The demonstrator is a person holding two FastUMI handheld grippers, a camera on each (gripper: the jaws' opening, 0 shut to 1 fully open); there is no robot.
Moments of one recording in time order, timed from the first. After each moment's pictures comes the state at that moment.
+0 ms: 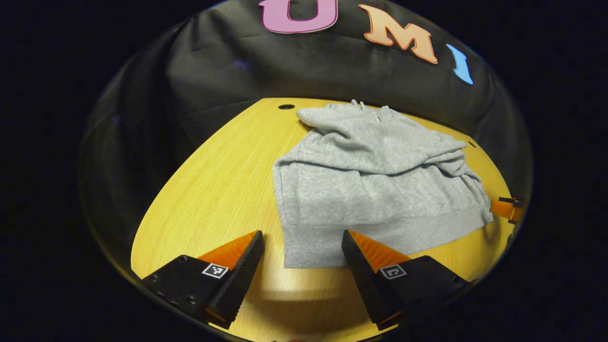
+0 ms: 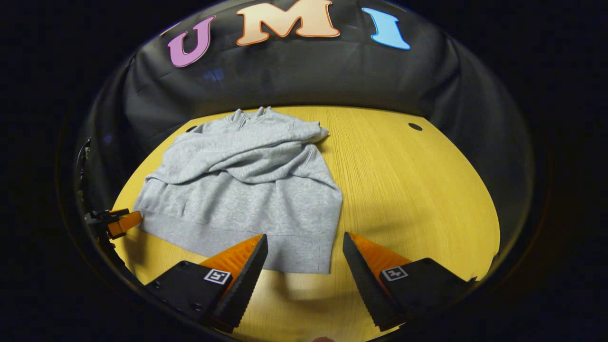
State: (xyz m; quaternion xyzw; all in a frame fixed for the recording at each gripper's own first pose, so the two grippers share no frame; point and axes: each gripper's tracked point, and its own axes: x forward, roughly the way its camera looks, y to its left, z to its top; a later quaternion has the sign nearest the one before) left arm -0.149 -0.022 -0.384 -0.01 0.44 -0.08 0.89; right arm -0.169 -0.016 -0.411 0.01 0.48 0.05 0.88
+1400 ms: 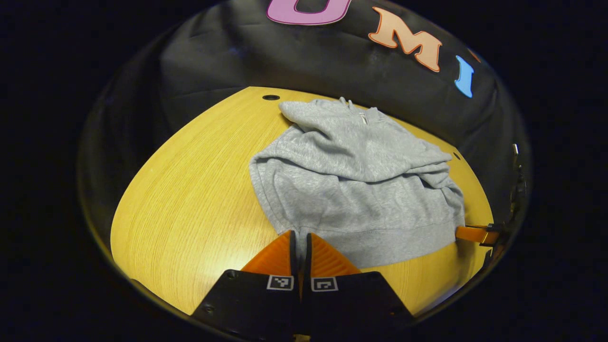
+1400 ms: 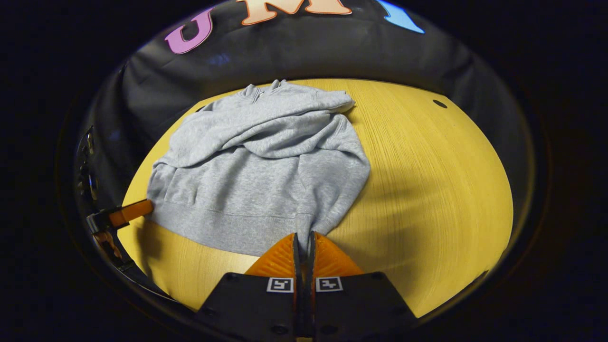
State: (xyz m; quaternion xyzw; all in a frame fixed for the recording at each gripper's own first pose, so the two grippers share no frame) left arm -0.148 -0.054 -0.386 -0.07 0.48 -0.11 0.86; right arm -0.179 0.024 -0.432 0.04 0.55 0.10 0.83
